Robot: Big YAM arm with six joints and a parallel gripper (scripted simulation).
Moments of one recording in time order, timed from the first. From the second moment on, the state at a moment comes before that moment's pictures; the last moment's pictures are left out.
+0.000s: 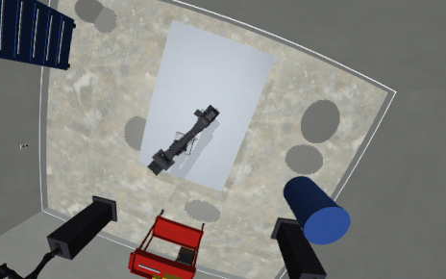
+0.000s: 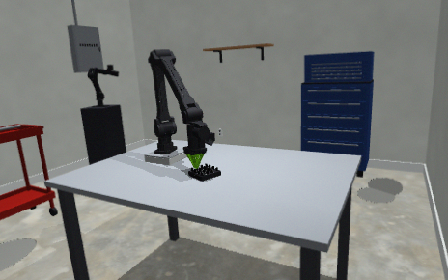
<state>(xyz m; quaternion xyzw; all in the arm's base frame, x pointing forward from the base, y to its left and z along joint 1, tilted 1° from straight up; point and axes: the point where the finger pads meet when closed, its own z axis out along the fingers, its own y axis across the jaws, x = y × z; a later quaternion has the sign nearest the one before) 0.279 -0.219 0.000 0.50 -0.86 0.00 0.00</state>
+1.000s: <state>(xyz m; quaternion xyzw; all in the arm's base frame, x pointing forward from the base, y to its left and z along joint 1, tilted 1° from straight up) 0.279 -0.218 0.000 0.40 -0.92 0.00 0.00</state>
